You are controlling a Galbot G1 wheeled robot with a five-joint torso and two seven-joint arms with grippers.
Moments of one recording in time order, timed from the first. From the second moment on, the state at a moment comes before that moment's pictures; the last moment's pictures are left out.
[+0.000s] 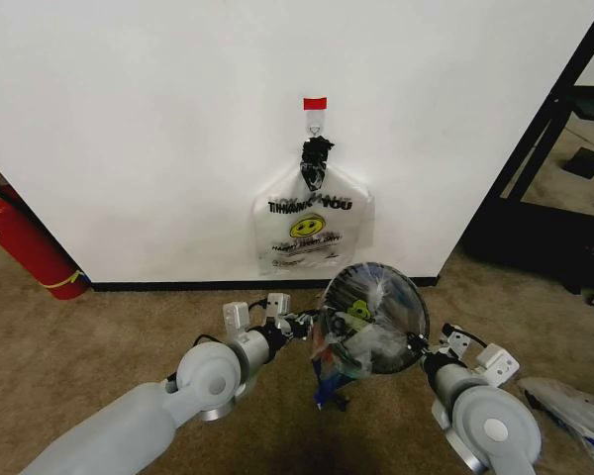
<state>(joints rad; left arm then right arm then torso) 0.78 -0.84 0.30 -2.01 -1.33 0.28 -0.37 -1.45 1.34 0.51 2.25 1.23 -0.45 0.83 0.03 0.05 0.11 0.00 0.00</state>
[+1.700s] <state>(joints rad) 0.31 -0.96 0.61 -2.15 -1.46 0.62 -0.84 -1.42 1.38 0.45 2.14 0.95 -0.38 0.80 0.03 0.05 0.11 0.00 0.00</state>
